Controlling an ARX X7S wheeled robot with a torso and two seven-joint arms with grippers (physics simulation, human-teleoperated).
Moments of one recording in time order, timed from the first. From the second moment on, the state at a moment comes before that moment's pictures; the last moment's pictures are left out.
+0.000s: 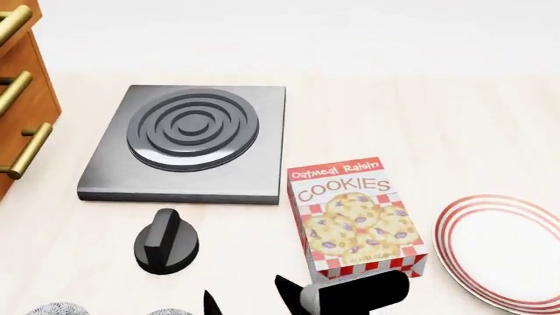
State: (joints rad) left arm -0.30 -0.22 -0.33 0.23 -0.45 -0.59 -0.39; right arm 0.20 0.24 -0.19 -0.48 0.76 0.76 0.04
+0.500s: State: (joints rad) left arm -0.30 -0.22 -0.33 0.22 -0.46 -0.58 -0.40; right arm 0.25 0.26 -0.20 -0.44 0.91 0.97 0.11
